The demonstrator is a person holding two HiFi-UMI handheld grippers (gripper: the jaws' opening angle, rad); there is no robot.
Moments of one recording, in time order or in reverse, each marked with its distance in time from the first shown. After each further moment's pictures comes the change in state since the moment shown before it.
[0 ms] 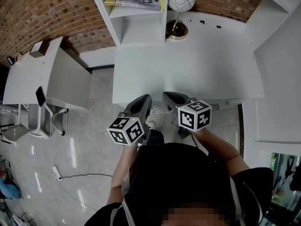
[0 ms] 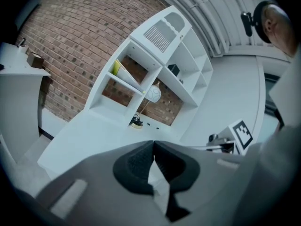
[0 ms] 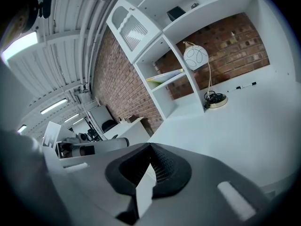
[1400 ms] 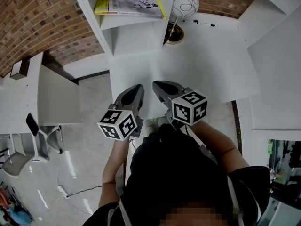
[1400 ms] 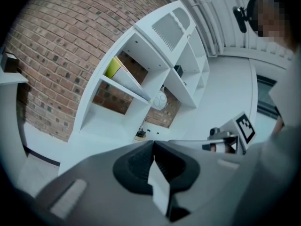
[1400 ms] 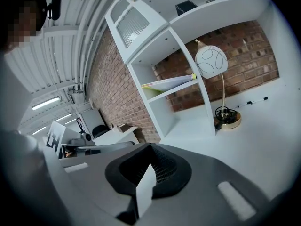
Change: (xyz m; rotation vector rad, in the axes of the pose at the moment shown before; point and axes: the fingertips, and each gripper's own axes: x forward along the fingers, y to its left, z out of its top) left arm 0.069 0.093 0.095 0.086 0.035 -0.135; right arm 0.112 -0.010 0.100 -0.040 -0.088 -0.071
